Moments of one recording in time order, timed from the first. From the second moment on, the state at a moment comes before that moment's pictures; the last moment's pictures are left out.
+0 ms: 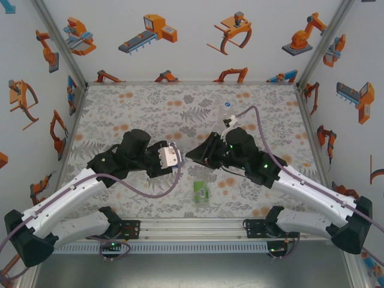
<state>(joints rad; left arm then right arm) -0.83 0.98 0.90 -0.59 0.21 0.67 0.91 1.05 0.92 -0.27 -0.12 1.22</state>
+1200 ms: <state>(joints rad) -0.84 1.02 0.92 -0.54 0.30 0.68 0.87 0.99 1.07 -0.43 -0.16 0.65</state>
